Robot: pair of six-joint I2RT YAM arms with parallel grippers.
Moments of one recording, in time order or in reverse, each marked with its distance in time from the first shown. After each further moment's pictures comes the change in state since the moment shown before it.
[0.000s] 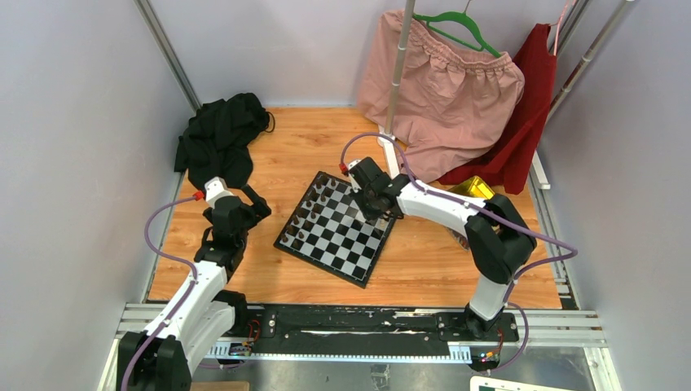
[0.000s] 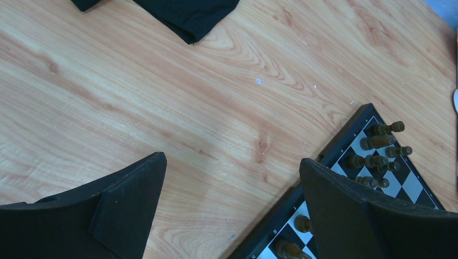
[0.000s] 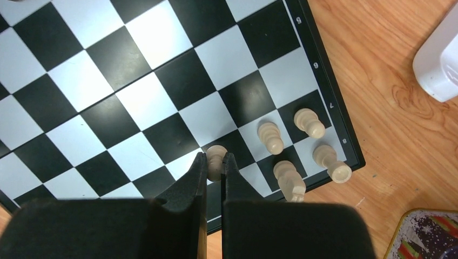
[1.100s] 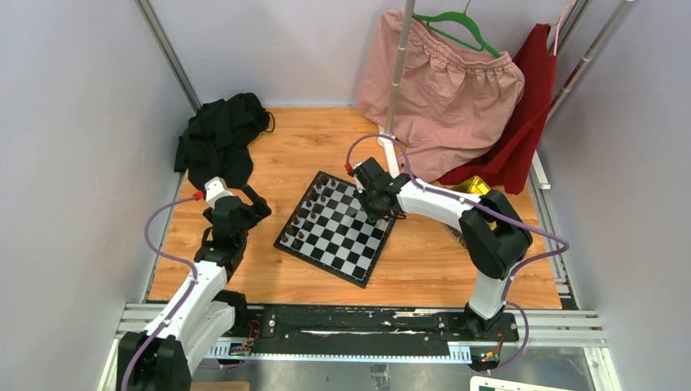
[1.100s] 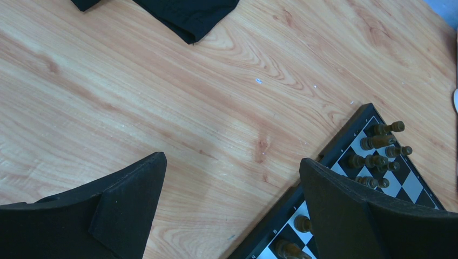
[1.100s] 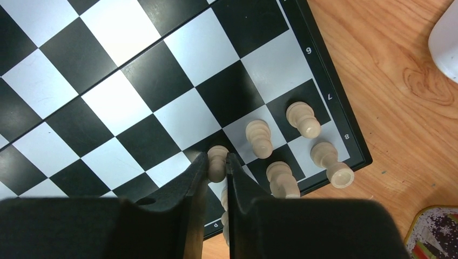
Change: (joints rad) left arm 0.000 0.000 0.000 0.000 0.000 0.000; right arm -0.041 0.038 -0.018 -0.002 -0.013 0.035
